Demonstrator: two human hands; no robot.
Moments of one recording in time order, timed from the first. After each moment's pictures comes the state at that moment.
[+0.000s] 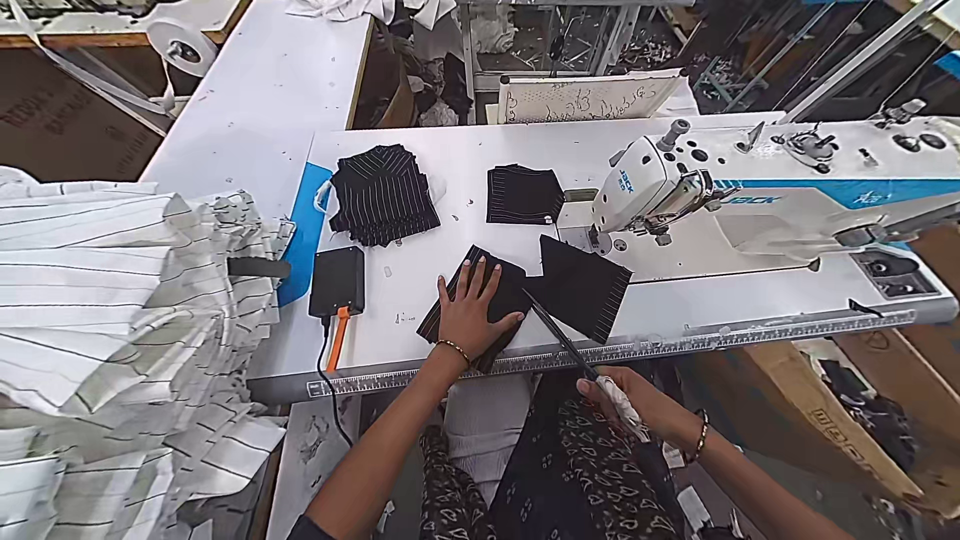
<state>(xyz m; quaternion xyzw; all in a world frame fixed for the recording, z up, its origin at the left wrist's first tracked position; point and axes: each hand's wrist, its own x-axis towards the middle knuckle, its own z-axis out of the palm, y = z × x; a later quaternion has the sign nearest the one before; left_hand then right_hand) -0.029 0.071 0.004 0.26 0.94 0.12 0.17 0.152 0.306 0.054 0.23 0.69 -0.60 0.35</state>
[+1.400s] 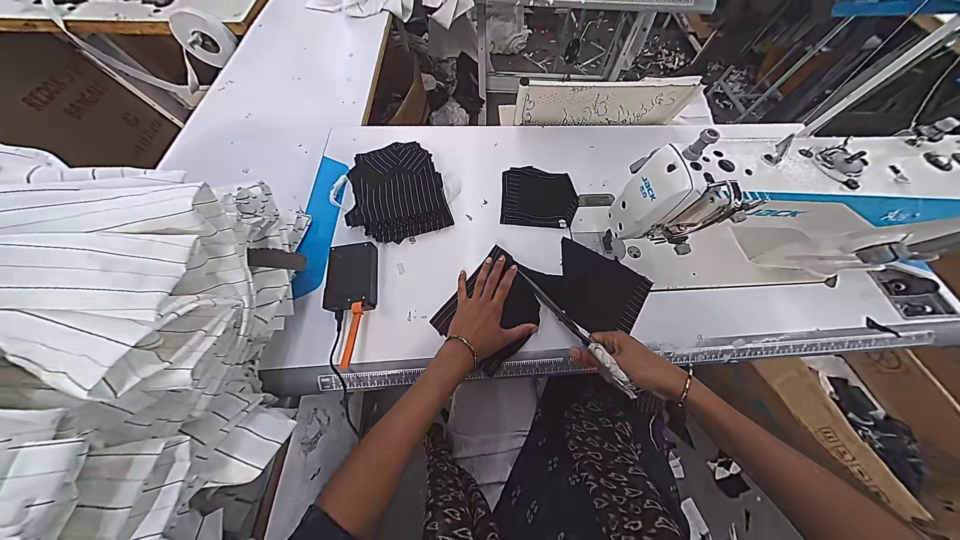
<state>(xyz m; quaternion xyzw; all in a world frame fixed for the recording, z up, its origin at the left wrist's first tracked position) -0.031 0.065 0.002 0.31 0.93 0.17 0.14 0.088 0.313 0.053 0.17 0.77 -0.50 0.36</state>
